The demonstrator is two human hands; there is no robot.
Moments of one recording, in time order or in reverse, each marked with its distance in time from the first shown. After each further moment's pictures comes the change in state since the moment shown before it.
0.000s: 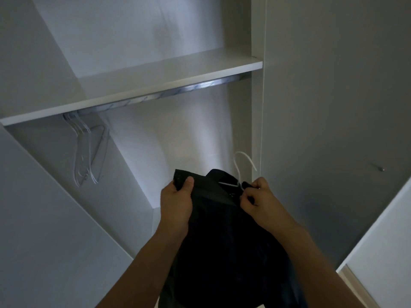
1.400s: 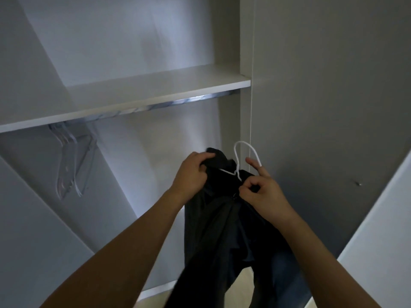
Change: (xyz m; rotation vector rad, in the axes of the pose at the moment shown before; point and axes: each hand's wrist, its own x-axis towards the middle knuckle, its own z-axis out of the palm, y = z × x) left_hand 0.079 0.027 0.058 0.674 -0.380 0.687; right_hand 0.018 -0.037 -0.053 0.264 0.172 0.007
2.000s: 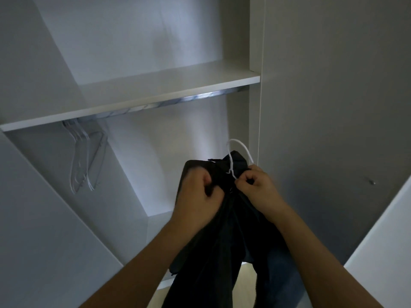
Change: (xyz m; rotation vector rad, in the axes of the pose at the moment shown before) left_hand -0.081 0.025 -0.007 0.067 0.132 -0.058; right_hand 0.012 -0.006 0.027 0.121 -0.048 0.111
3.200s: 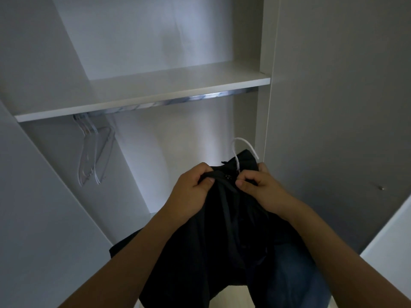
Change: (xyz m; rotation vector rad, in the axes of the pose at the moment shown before) left_hand 0.004 -0.002 -0.033 -0.230 -0.133 -0.057; right_hand 0.002 -0.010 -0.013 -0.181 -0.303 -0.020
